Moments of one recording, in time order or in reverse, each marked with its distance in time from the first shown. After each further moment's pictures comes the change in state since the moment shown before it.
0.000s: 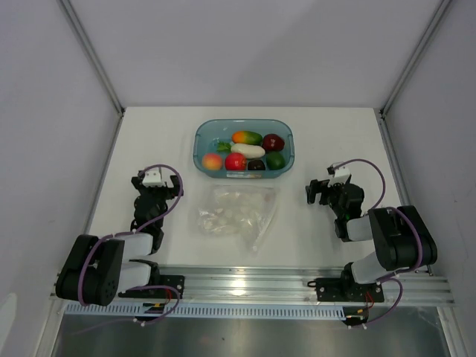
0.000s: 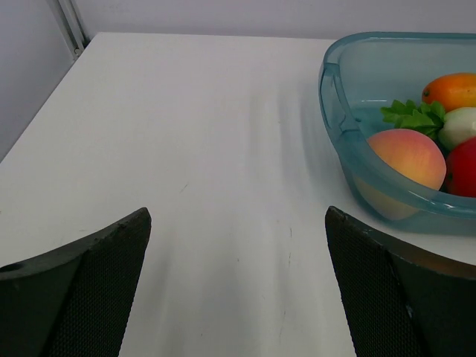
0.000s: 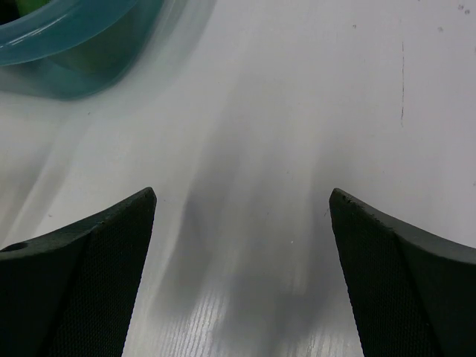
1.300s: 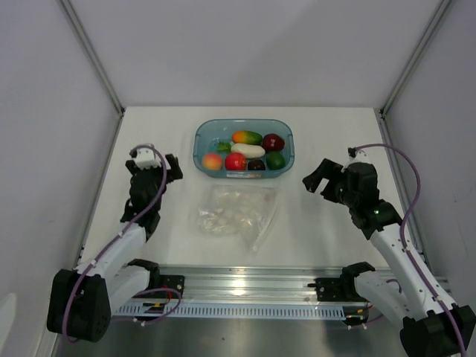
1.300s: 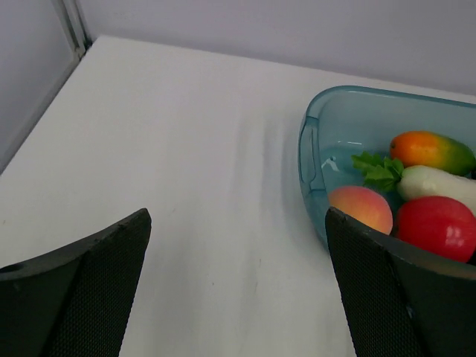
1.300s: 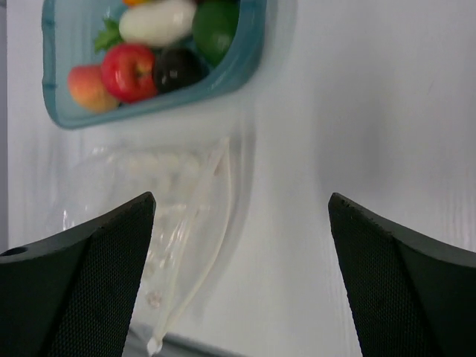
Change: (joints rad) left arm -0.039 -0.251 0.180 -0.448 -0.043 -0.062; right arm 0.183 -0.671 0.498 -1.348 0.167 0.565
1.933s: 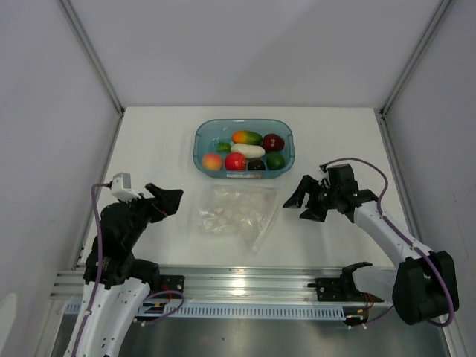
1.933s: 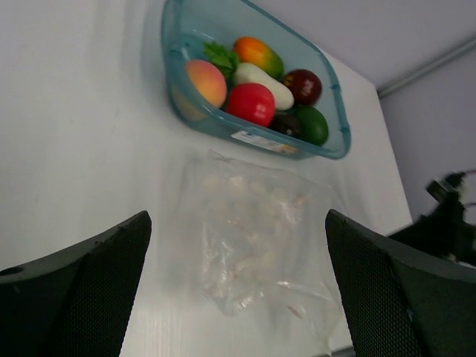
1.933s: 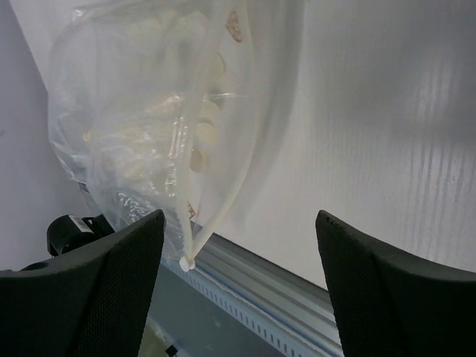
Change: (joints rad) left arm -0.019 -0.670 0.270 -1.173 0.252 -0.570; right arm -0.011 0.275 -0.047 -0.105 -0.489 0.124
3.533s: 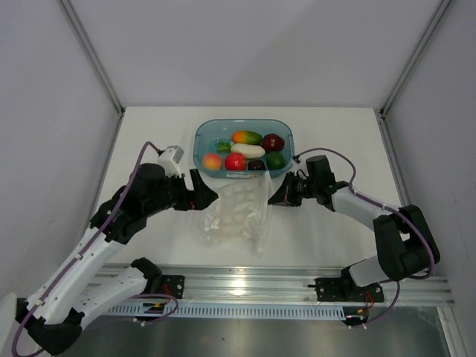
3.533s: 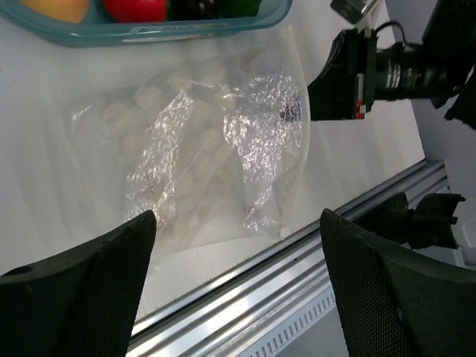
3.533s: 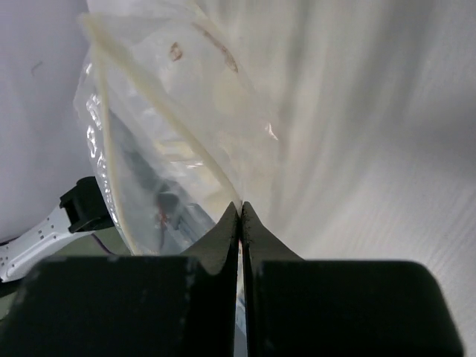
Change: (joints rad) left arm -0.364 0.454 0.373 -0.169 0.089 0.062; right arm 0.113 0.368 0.002 0.467 -0.184 0.045
